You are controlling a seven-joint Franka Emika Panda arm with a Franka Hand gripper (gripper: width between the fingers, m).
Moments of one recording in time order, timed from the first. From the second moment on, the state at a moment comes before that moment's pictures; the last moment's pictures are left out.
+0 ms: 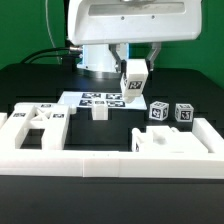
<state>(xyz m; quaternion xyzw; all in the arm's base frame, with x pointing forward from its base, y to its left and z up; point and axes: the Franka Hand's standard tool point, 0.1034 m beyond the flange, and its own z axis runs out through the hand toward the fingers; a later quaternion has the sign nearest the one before) 0.572 0.013 0.123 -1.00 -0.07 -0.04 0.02</state>
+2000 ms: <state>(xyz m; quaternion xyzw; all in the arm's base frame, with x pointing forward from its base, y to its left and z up) 0.637 0.098 0.103 -0.95 -0.06 -0.29 0.03</state>
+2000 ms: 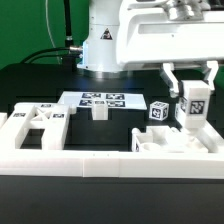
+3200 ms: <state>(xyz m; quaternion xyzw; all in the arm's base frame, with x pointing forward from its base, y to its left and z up) 0.629 0.099 0.094 -0.95 -0.08 -0.29 0.03</state>
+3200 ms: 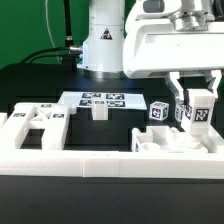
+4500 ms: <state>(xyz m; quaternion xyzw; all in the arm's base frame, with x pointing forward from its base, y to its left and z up) 0.621 0.103 0.082 -0.95 -0.08 -0.29 0.03</state>
